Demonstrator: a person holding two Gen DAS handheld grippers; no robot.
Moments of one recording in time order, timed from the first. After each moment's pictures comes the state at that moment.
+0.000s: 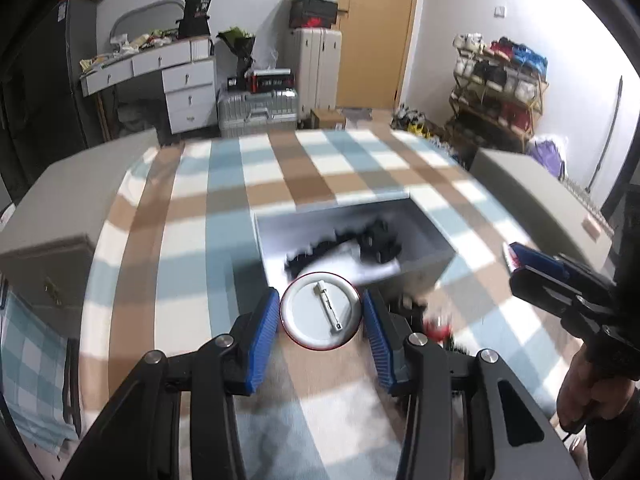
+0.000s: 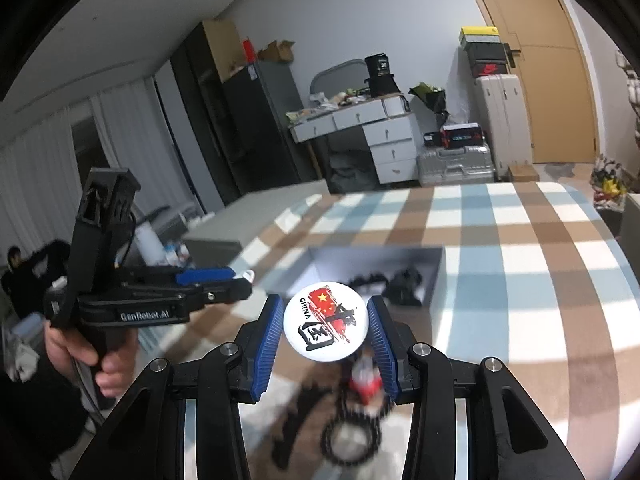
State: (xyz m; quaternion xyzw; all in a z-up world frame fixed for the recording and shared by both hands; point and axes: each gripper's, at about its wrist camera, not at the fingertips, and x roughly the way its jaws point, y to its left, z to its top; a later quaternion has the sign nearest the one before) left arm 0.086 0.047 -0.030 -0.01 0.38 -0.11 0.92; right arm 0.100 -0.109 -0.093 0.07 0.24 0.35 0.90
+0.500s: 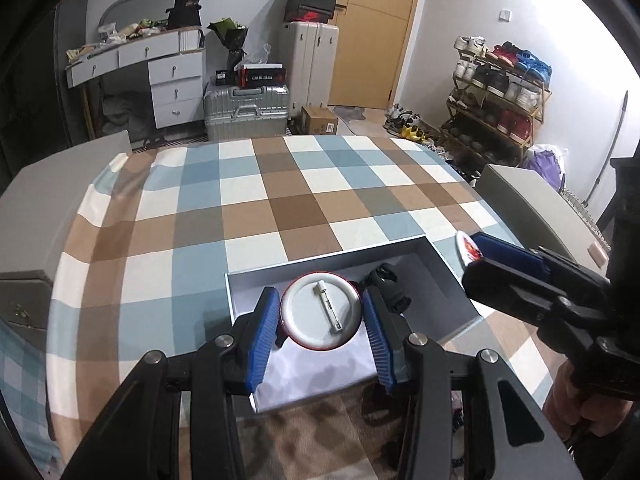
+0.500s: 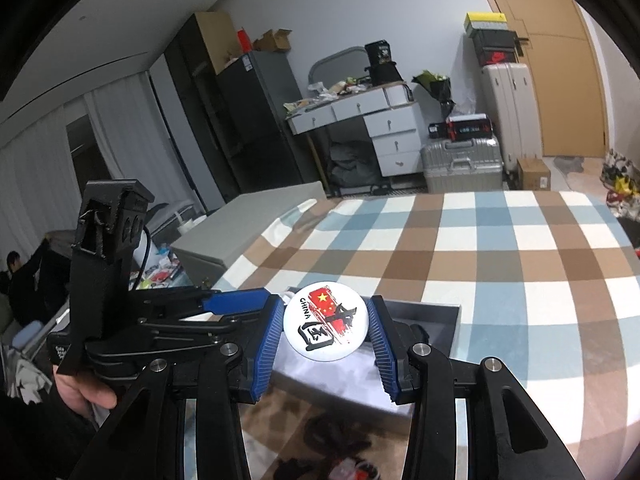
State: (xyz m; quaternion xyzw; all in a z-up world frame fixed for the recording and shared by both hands) left arm 0.148 0.040 -0.044 -0.03 0.39 -0.13 0.91; right arm 0.177 -0.076 -0.087 0.06 0.27 0.36 0.89
